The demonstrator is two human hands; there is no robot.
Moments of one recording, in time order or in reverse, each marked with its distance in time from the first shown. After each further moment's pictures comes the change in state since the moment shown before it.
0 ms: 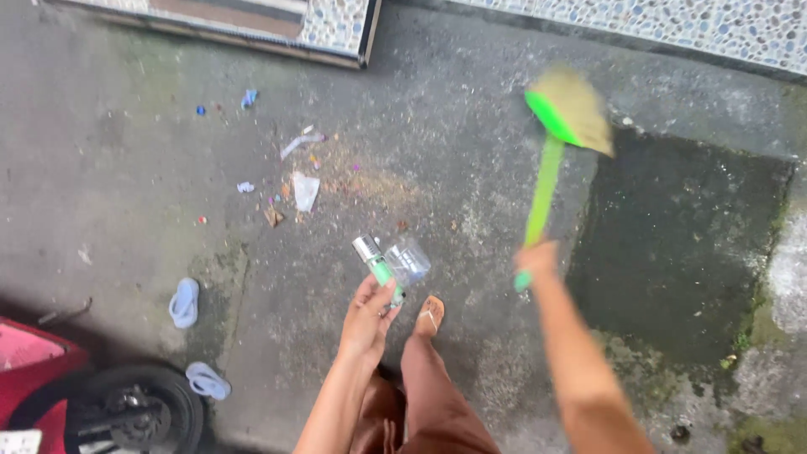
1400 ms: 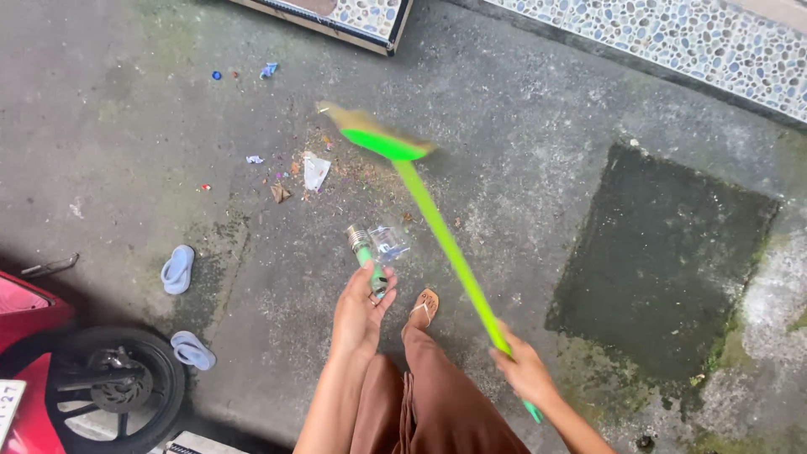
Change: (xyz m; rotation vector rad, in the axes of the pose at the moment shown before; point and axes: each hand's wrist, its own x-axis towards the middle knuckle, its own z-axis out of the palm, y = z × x) left_hand -0.059 0.055 -0.003 -0.210 0.139 0.016; right_hand -0.302 -0.042 -0.034 -0.622 -0.527 -0.373
